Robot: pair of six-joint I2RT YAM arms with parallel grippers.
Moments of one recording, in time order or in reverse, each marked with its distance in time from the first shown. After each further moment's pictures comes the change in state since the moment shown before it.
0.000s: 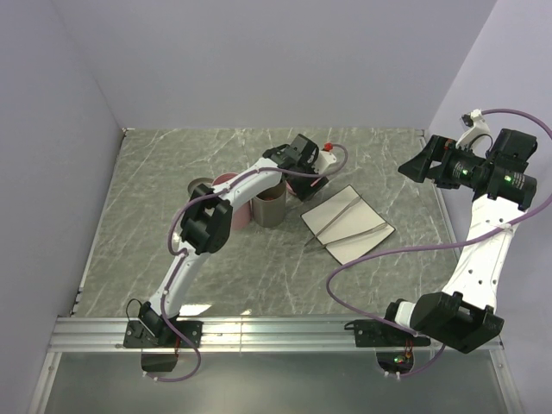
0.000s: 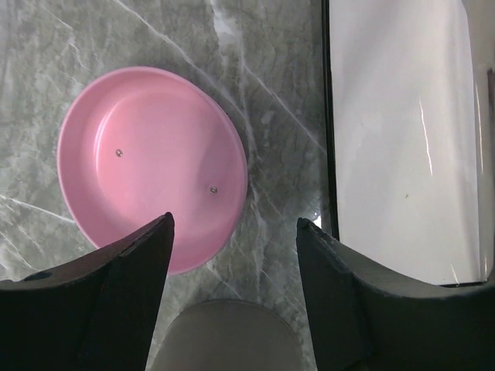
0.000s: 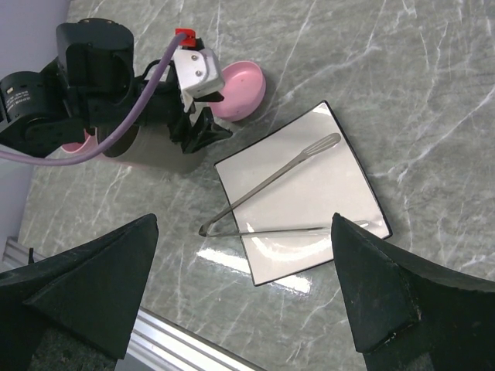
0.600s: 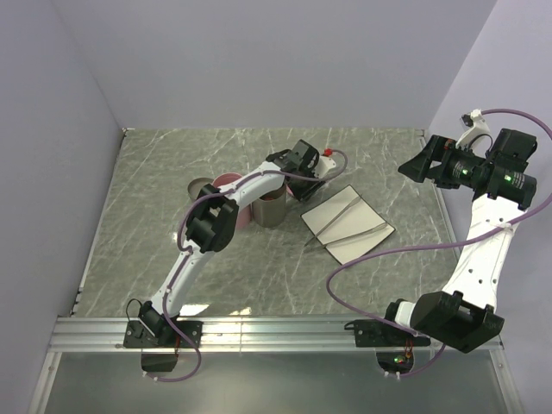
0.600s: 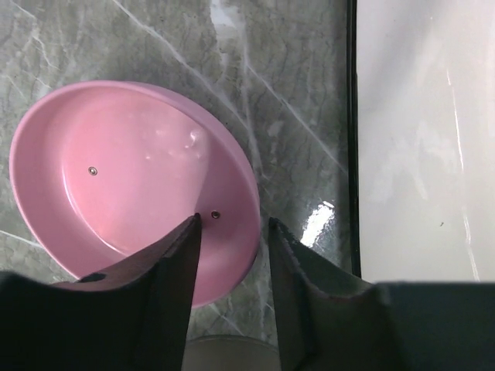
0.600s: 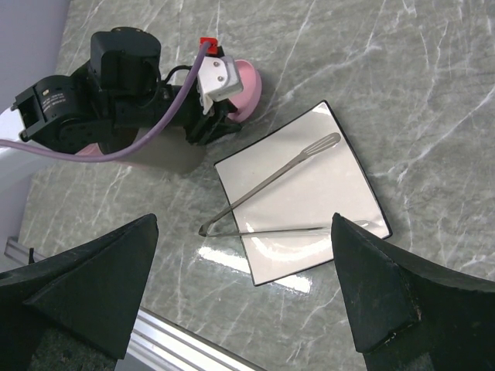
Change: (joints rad) left arm 0.002 0.071 0.013 0.039 -0.002 -0.002; right arm 0.000 0.003 -0.001 0.000 0.000 0.000
